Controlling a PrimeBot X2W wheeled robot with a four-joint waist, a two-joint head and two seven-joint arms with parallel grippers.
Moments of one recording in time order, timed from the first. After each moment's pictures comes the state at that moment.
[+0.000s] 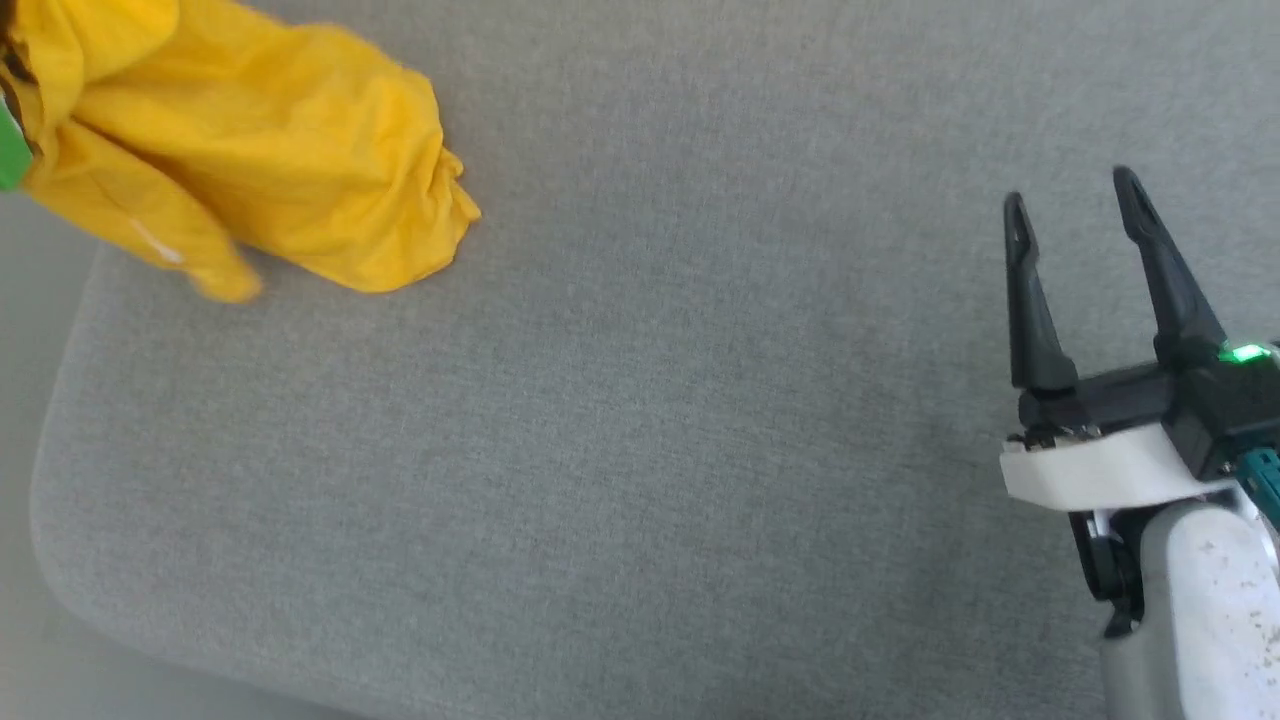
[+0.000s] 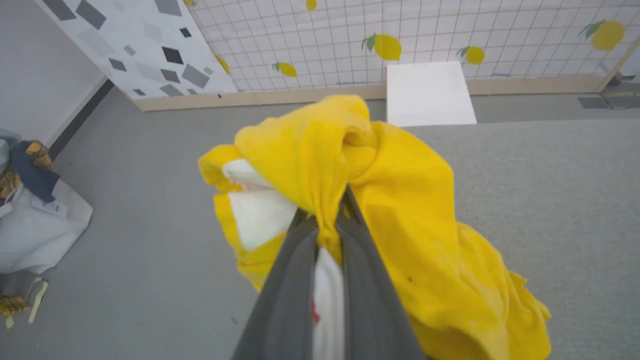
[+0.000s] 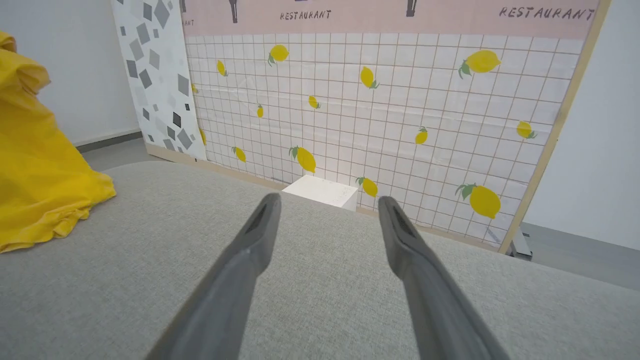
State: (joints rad) left arm -1.08 0.84 -0.66 0.52 -0.95 -0.13 0.17; right arm -0.27 -0.05 -0.02 -0.09 -0.10 0.13 -0.22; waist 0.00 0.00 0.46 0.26
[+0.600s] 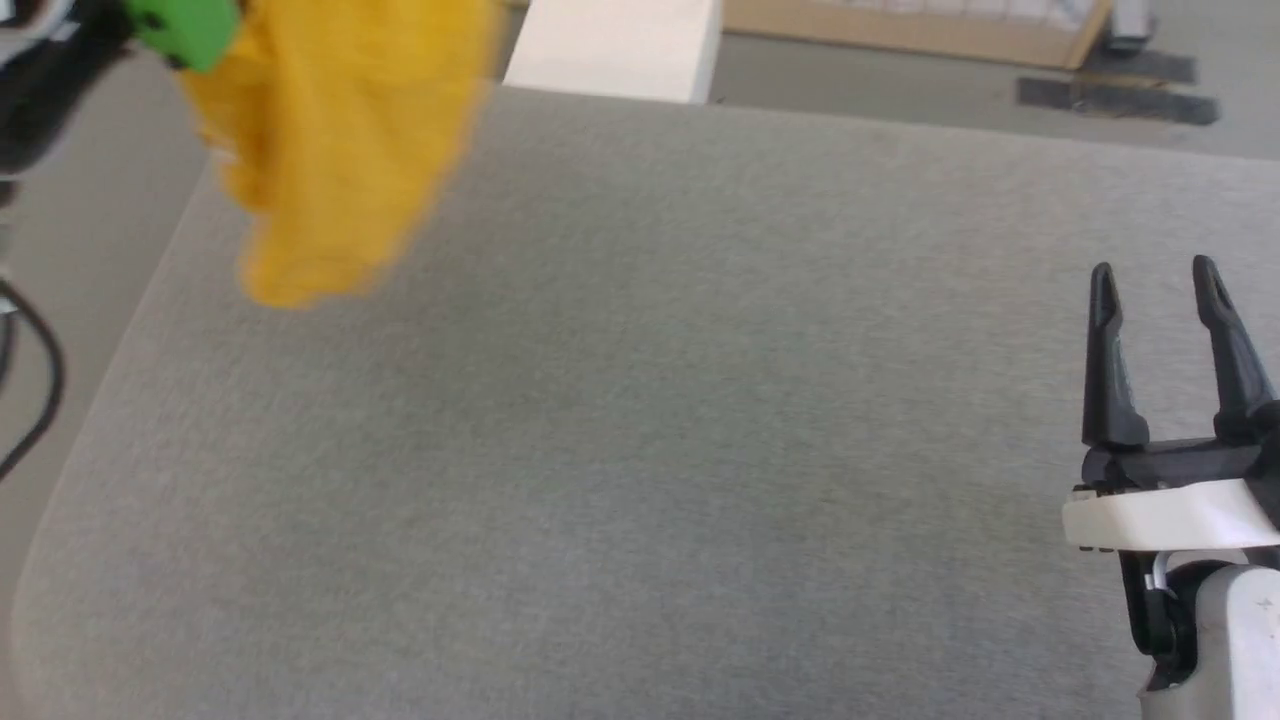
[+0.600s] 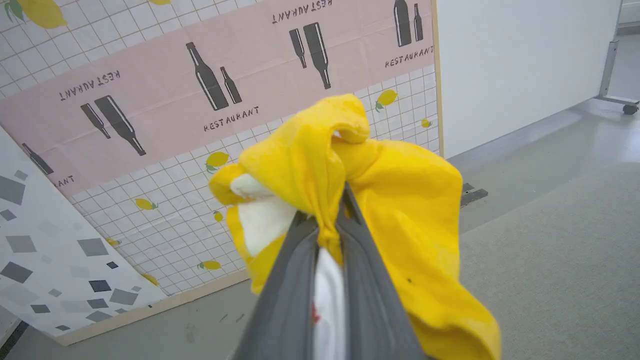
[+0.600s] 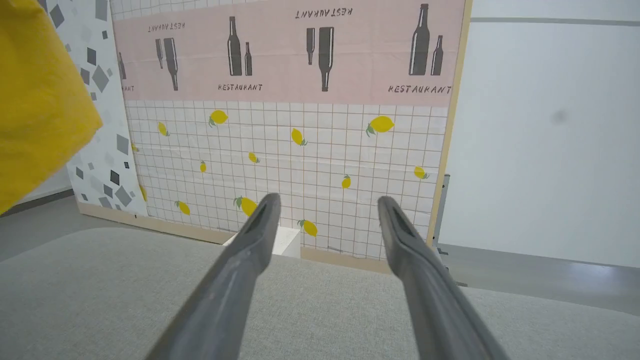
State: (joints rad) left arm -1.25 0.74 -0.71 0.10 -0.91 -0.05 0.34; right arm -0.16 -0.05 -0.14 -0.05 0.01 0.13 -0.26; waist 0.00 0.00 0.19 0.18
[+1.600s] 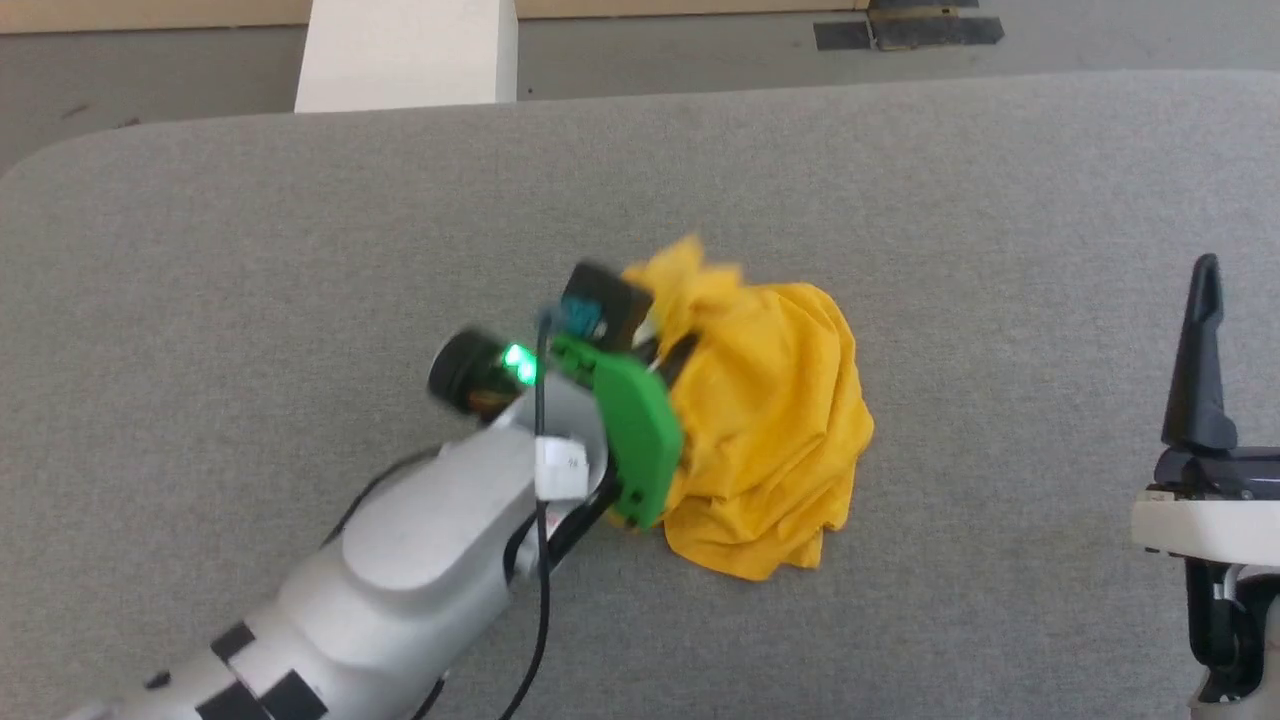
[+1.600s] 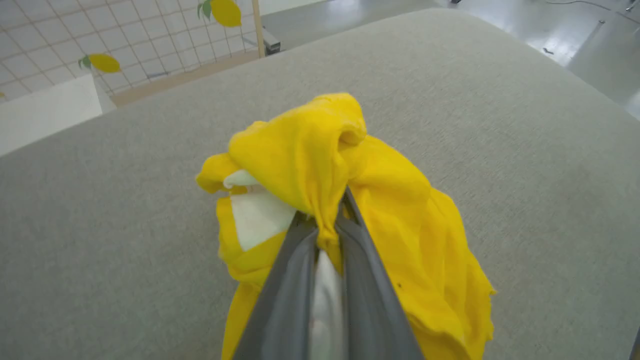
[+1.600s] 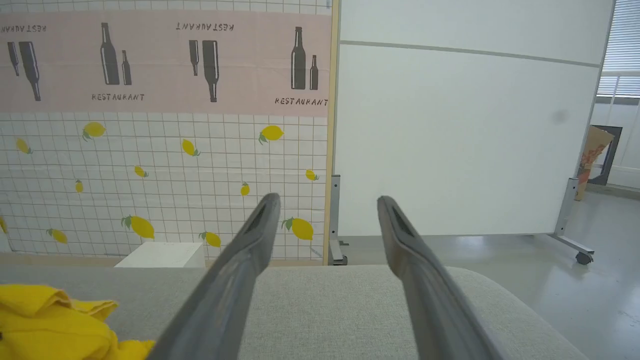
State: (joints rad) left arm -0.80 0.31 -1.05 0.32 -0.85 0.14 0.13; right arm -0.13 -0.05 -0.23 -0.14 0.05 0.13 -0.26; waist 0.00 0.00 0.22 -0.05
